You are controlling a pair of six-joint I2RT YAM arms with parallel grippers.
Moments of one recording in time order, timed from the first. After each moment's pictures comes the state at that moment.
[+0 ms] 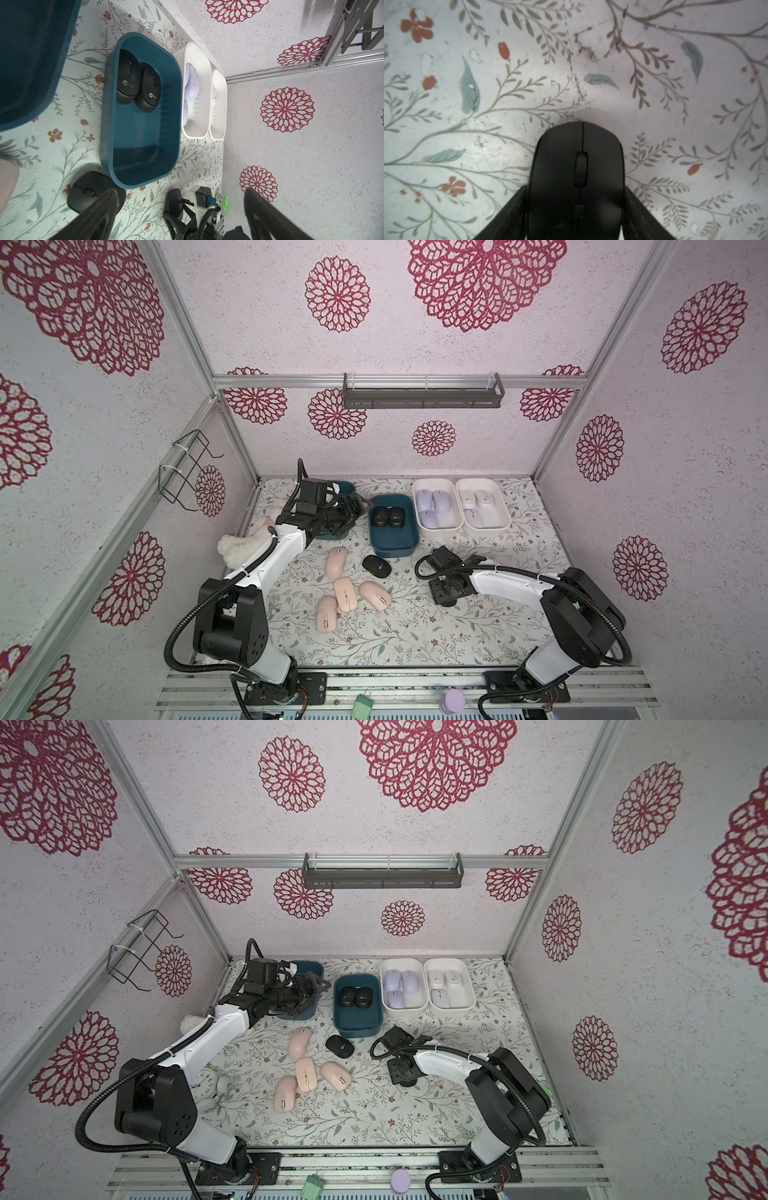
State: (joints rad) left arm -0.23 1.57 1.21 -0.30 0.54 -0.86; right arm 0.74 1.58 0.86 -0.58 0.15 0.44
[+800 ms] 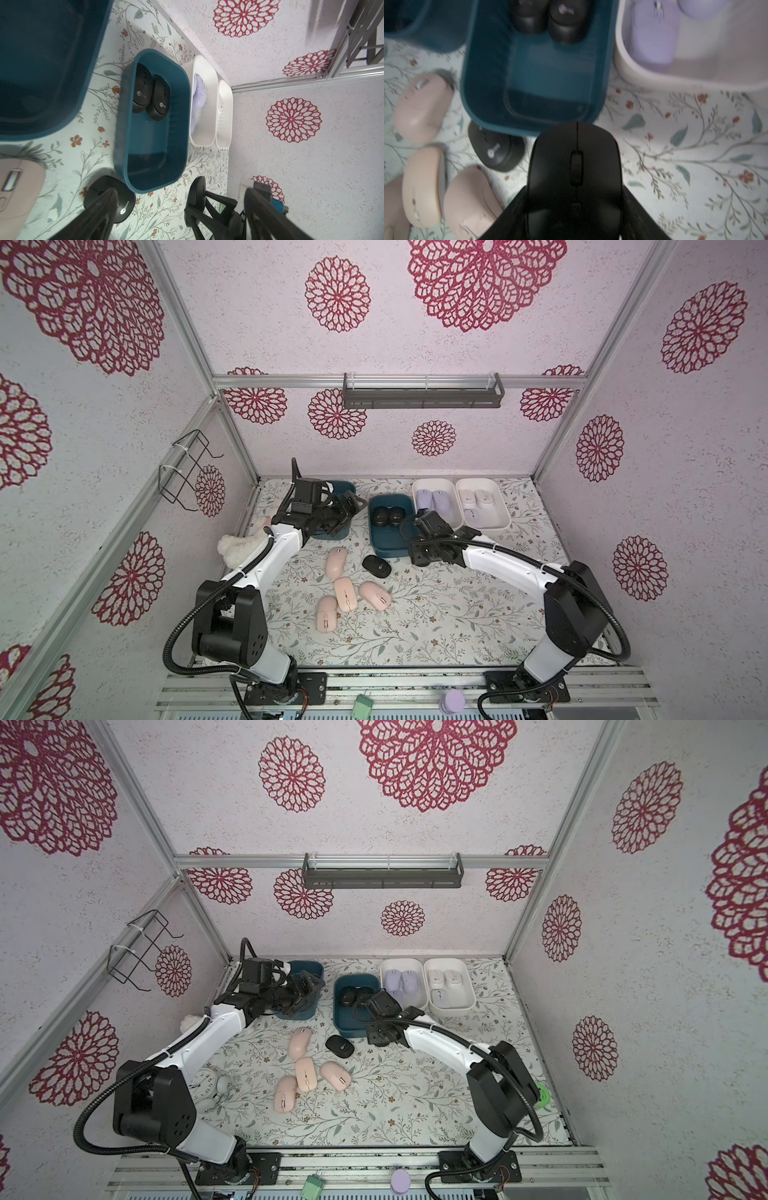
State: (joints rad) left arm -0.18 1.55 1.21 -0.32 0.49 -0.85; right arm 0.74 1.72 1.32 -0.56 0.16 0.47
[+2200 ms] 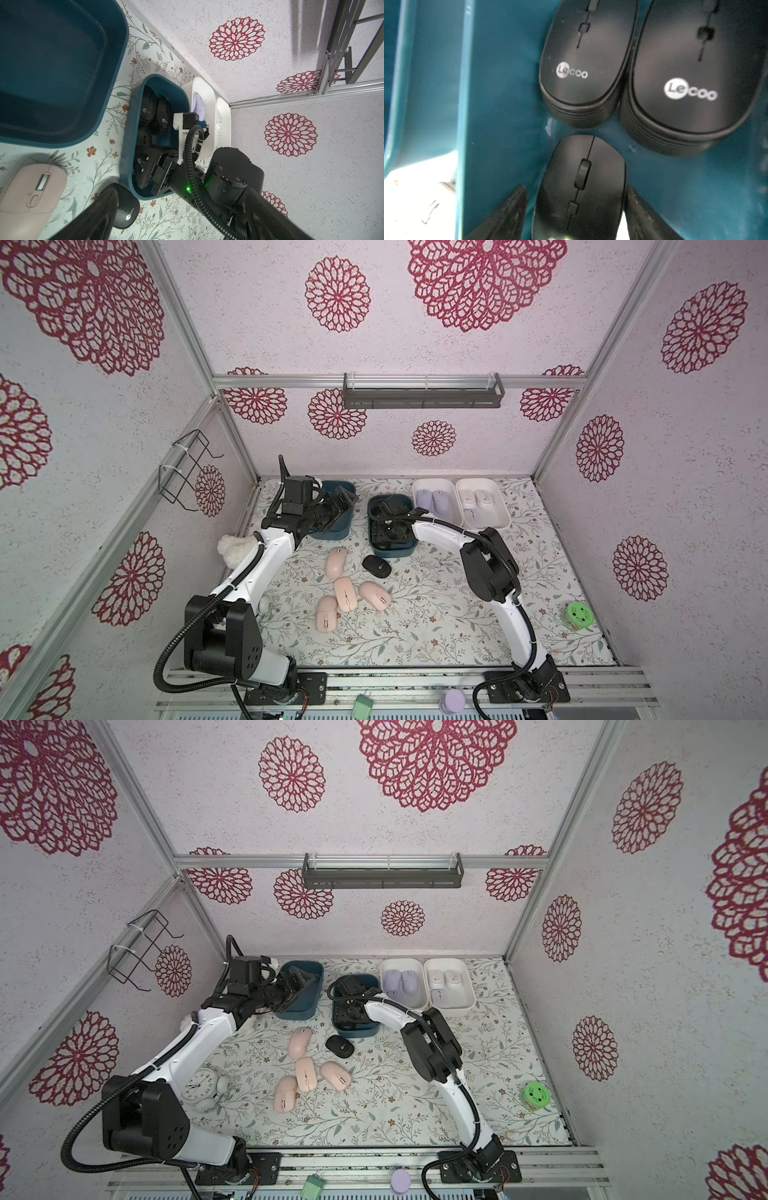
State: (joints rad) left arm -0.16 1.49 1.20 -0.33 0.44 -0.85; right arm 0.72 2.30 1.84 -0.50 -0.05 0.65
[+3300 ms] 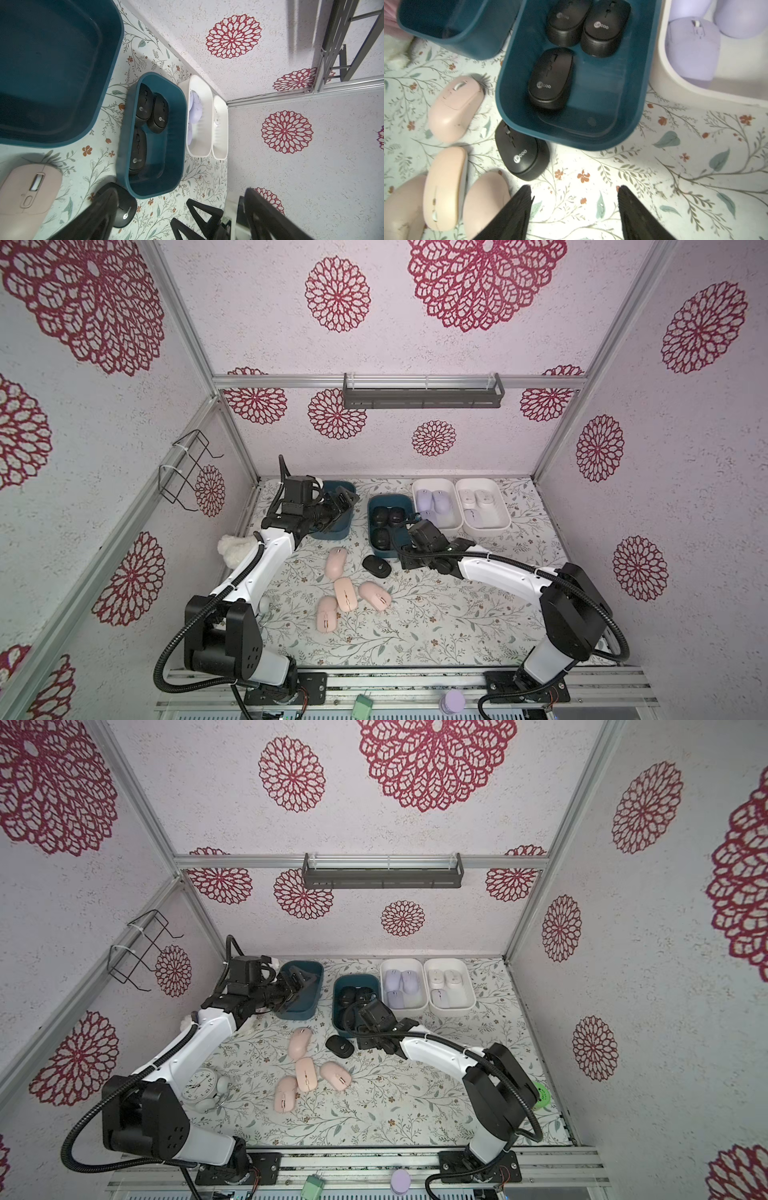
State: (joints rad) left arm -0.16 1.49 1.20 -0.32 0.46 -0.84; right arm 0.80 1.63 1.10 -0.36 0.16 0.46
